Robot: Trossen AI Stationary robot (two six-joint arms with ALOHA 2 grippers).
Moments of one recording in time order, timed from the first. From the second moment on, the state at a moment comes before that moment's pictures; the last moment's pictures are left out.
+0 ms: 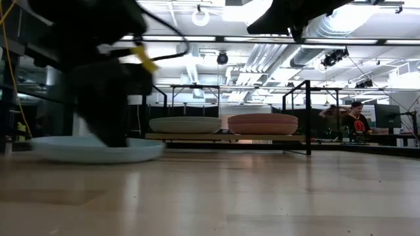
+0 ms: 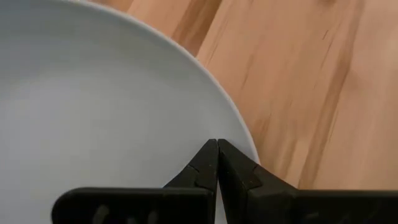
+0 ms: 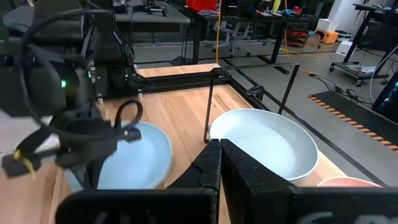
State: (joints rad) left arm -0.26 1.65 0.69 -0.16 -0.11 -0.69; right arm 0.16 1.20 0.74 0.20 0.55 0.06
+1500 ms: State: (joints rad) left arm -0.28 0.89 0.46 0.30 -0.44 -0.08; right arm 0.08 1.56 0.74 0.13 0.48 0.77
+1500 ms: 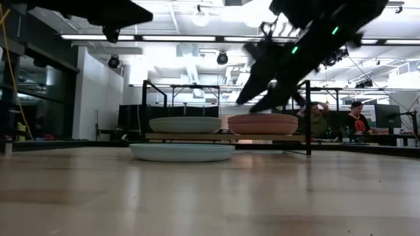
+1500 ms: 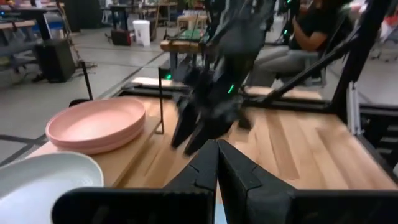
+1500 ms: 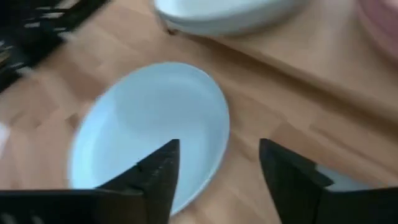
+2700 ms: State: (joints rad) left arm -0.32 0.86 0.46 0.24 -0.42 -0.10; right arm 0.06 1.97 0.95 0.11 0.48 0.91
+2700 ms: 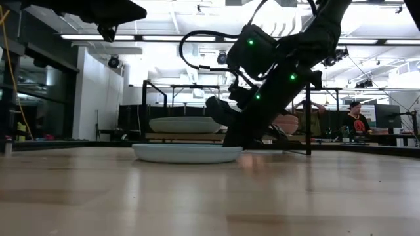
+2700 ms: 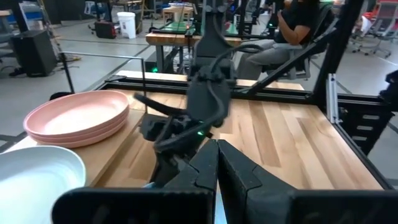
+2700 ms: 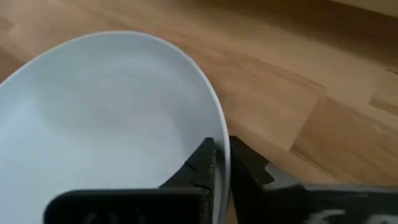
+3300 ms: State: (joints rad) left arm -0.39 0.78 0.46 0.24 -0.43 -0.07; right arm 0.10 1.67 0.74 0.14 0.23 0.87
